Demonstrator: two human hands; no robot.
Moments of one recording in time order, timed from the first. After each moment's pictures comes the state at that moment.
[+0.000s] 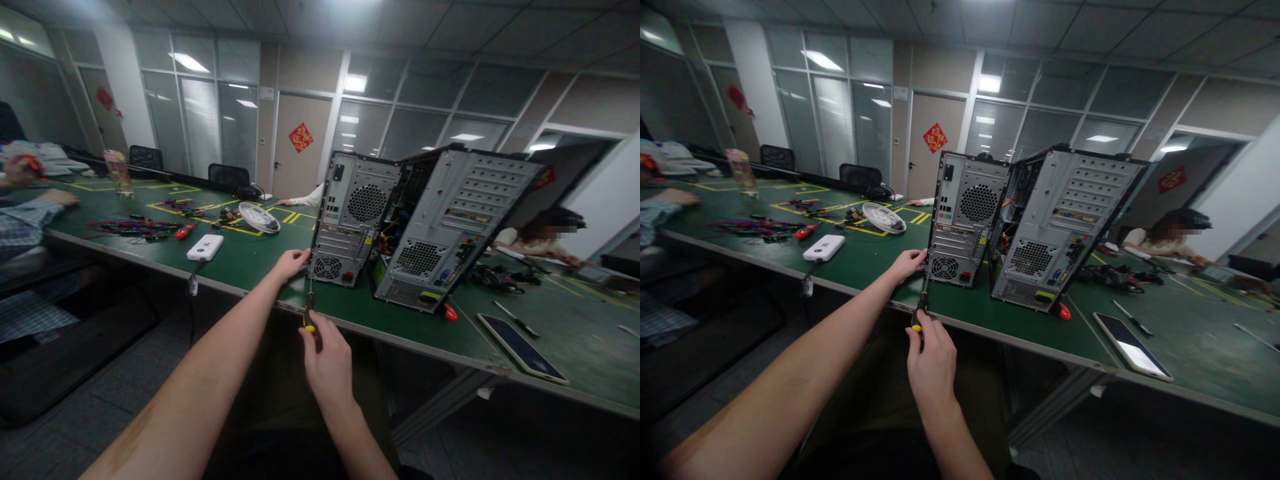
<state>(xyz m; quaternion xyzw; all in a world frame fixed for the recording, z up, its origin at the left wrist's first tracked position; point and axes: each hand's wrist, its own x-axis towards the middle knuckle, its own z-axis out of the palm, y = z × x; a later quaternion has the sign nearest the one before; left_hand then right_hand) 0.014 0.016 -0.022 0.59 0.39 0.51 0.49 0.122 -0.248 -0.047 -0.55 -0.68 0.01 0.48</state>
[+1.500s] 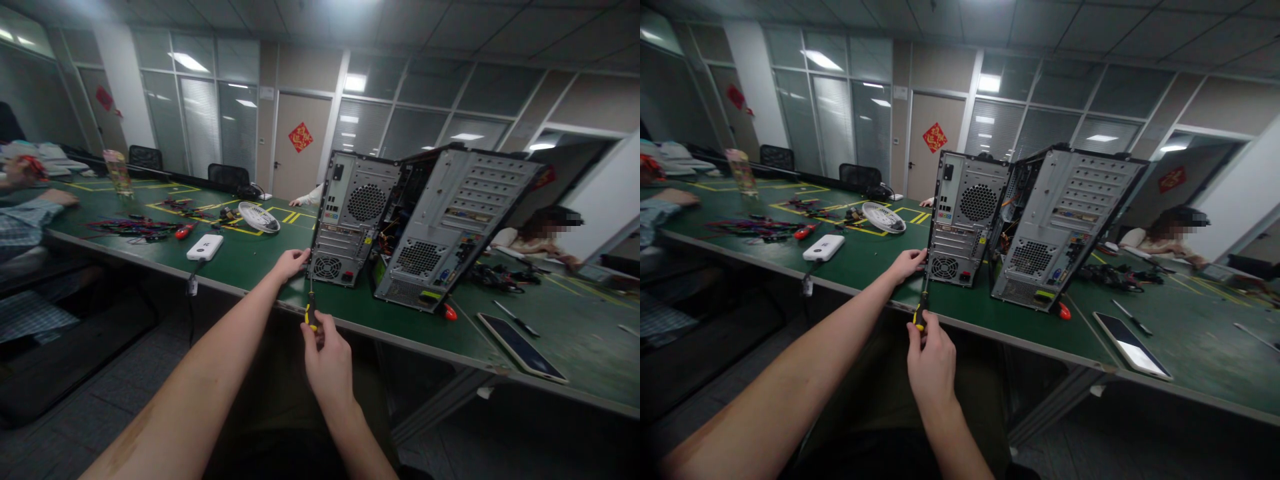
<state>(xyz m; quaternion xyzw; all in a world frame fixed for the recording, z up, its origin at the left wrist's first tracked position) 0.015 0.013 -0.021 0.58 0.39 0.52 0.50 0.119 -0.251 -0.040 -0.58 -0.64 0.07 0.49</state>
